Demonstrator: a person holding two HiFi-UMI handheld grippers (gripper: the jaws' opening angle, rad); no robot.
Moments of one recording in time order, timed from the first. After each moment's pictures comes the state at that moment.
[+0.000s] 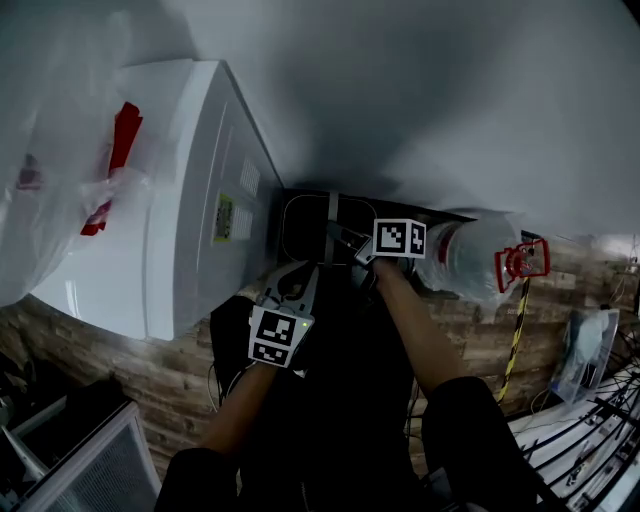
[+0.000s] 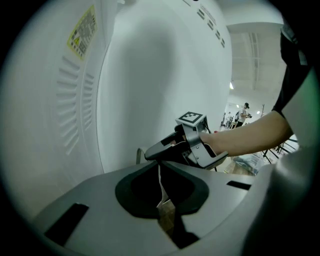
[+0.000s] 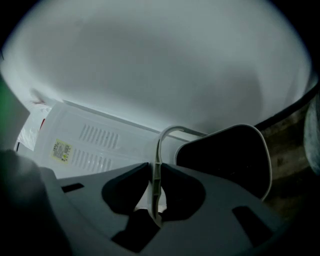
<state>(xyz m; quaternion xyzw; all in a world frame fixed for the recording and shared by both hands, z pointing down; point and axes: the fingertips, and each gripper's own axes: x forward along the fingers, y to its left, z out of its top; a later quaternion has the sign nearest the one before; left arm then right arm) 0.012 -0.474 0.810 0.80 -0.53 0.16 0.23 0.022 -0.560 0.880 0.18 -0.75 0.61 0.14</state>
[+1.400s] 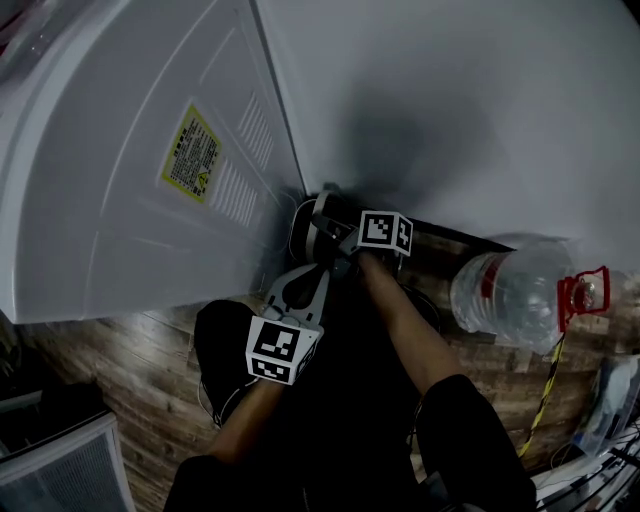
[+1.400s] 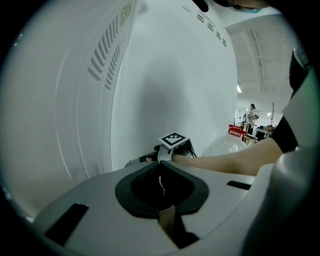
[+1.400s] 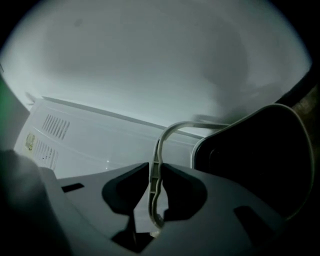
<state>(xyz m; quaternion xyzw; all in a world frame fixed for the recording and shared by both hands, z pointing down) -0.011 -0.477 0.915 0.77 -0.59 0.12 0.19 -0.066 -0.575 1.022 0.14 -0.76 0.63 0.08</state>
